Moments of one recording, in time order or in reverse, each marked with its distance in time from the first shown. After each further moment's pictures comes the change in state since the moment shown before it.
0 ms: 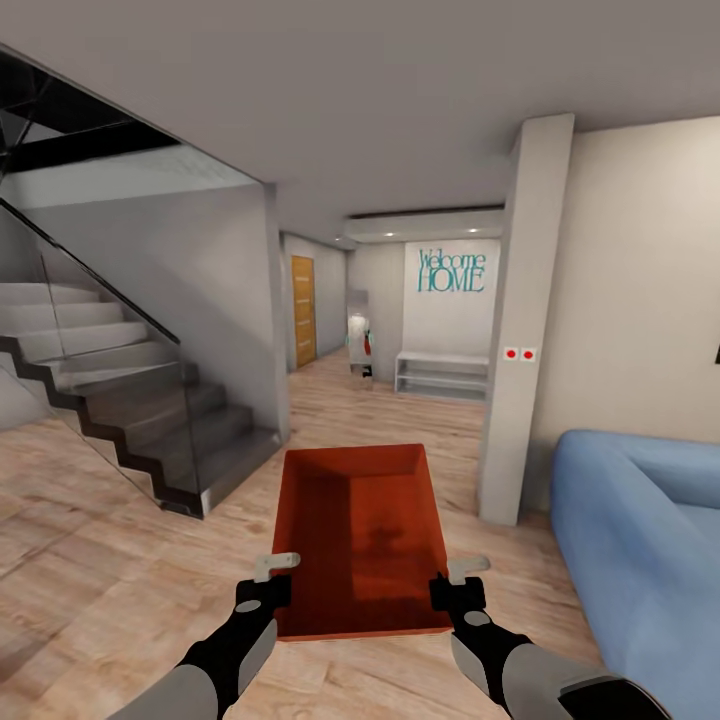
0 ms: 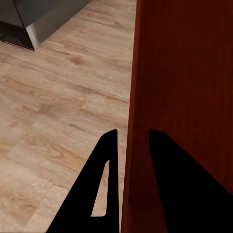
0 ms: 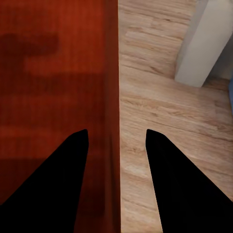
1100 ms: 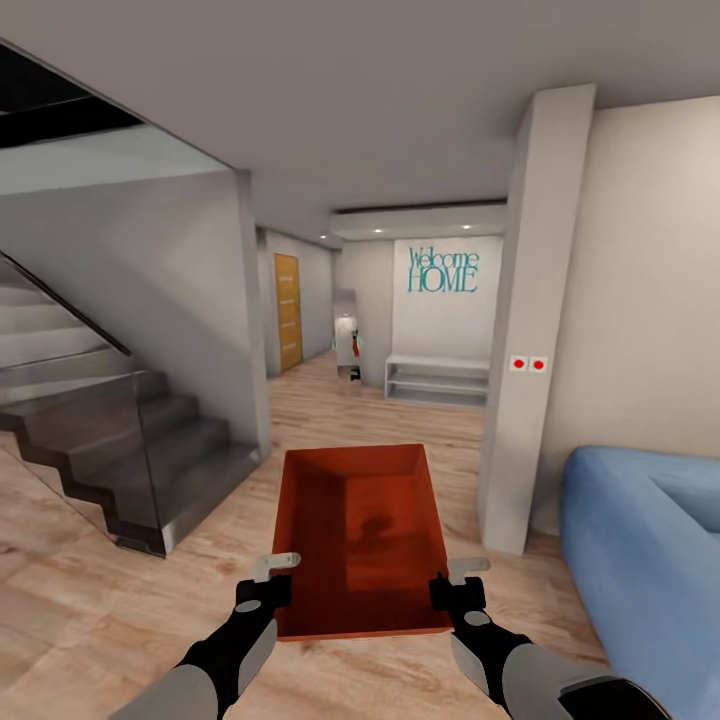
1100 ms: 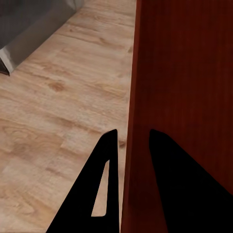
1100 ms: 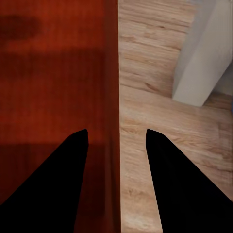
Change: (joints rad) left arm 0.000 0.000 0.000 0.000 0.000 0.000 0.000; right arm 0.000 0.000 0.000 0.000 0.000 0.000 0.000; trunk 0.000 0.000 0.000
